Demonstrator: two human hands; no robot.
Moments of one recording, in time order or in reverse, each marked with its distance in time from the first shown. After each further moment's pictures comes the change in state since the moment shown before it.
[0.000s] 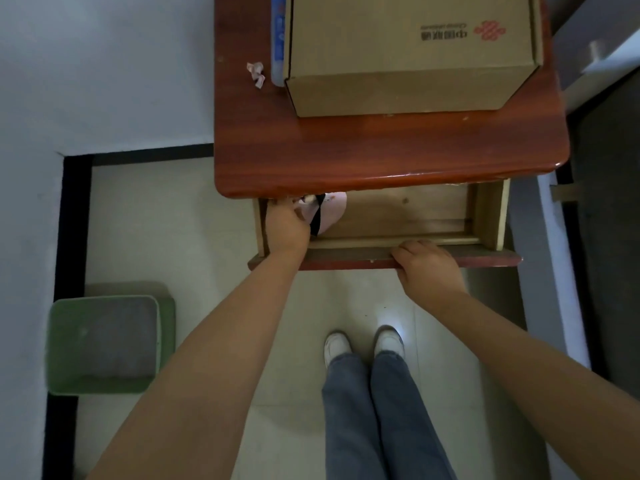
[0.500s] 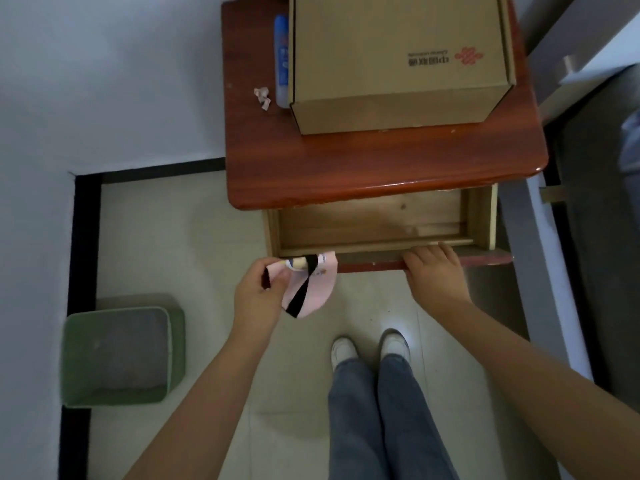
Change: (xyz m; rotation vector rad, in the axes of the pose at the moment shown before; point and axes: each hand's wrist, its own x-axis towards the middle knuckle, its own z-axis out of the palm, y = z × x) left_hand -0.074 -0.024 -0.077 -0.276 -0.155 -0.180; right_hand -0.015 0.001 0.001 -0.046 0.052 0.077
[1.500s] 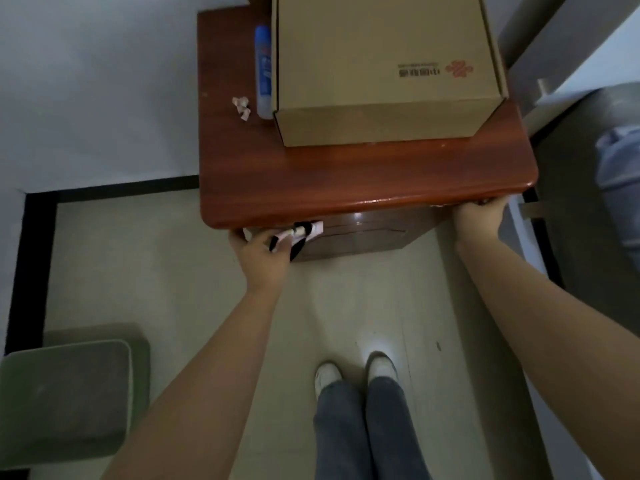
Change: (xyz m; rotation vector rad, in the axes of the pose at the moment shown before) left_hand 0.095 -0.006 0.062 0.076 0.268 0.303; right_hand 0.081 0.050 -0.051 1.282 0.686 0.768
